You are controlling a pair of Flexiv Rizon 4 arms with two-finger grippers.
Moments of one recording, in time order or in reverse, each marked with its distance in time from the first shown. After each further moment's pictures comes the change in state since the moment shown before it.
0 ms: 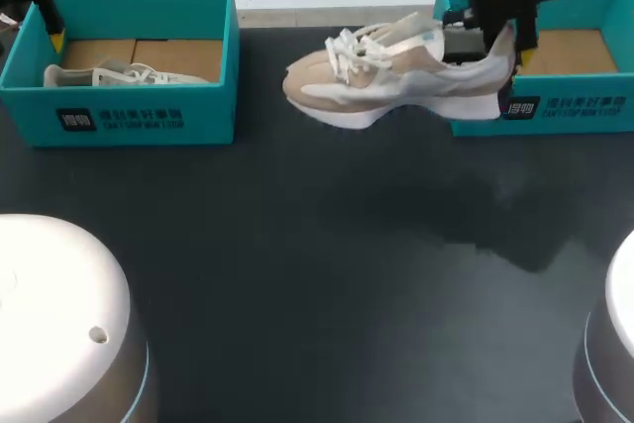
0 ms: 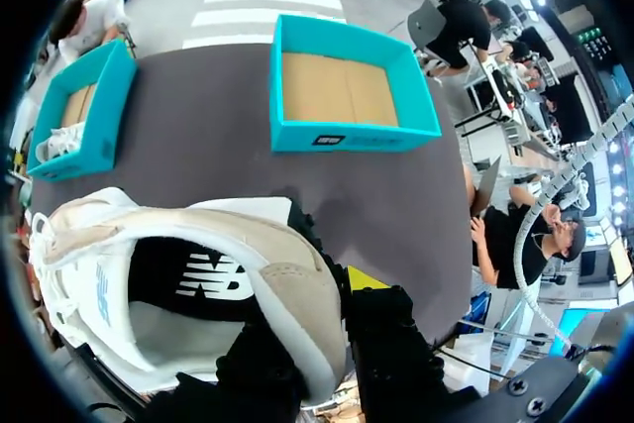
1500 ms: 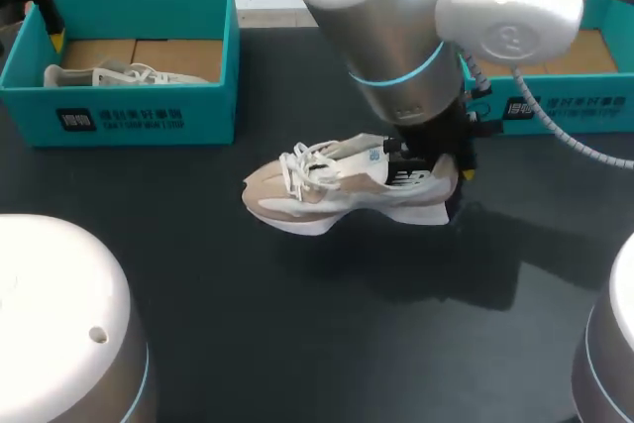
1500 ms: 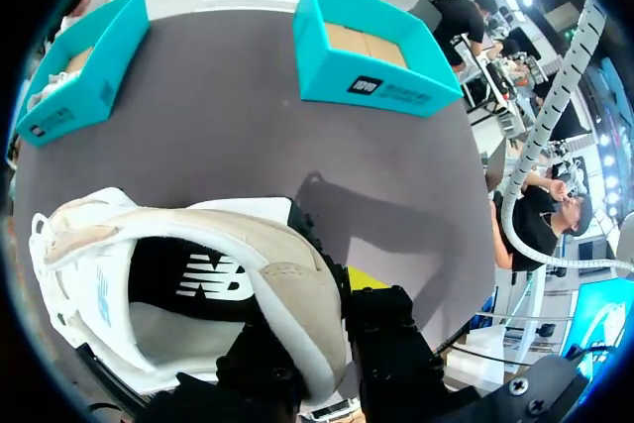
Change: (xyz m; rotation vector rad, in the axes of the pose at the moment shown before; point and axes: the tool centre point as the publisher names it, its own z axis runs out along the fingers) left arm 0.000 0.000 0.000 0.000 0.000 0.000; right arm 0.083 -0.098 0.070 -0.040 -0.033 0.019
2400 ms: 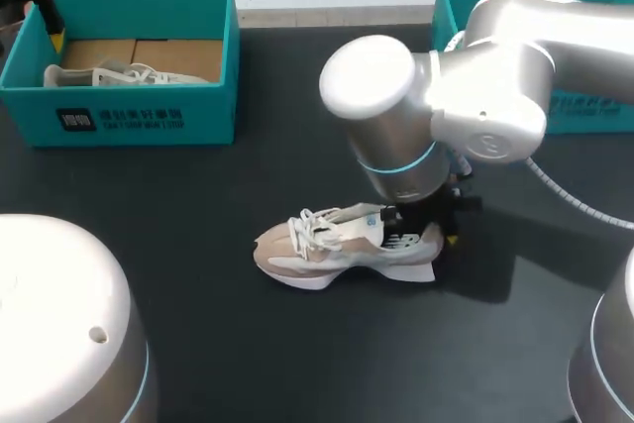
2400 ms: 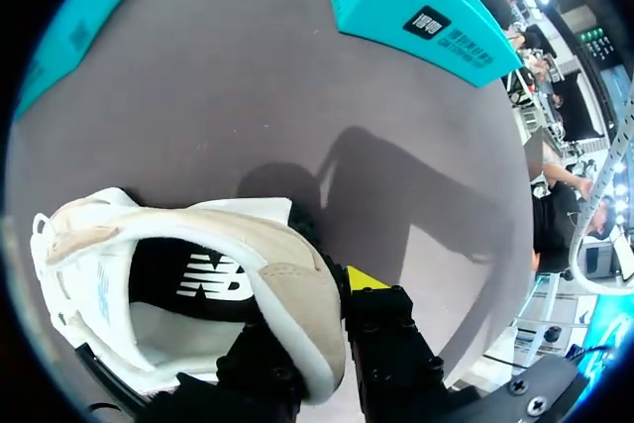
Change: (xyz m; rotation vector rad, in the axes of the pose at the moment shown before) left arm 0.000 0.000 0.000 0.000 0.000 0.000; right arm 0.055 -0.026 0.134 0.060 0.043 -0.021
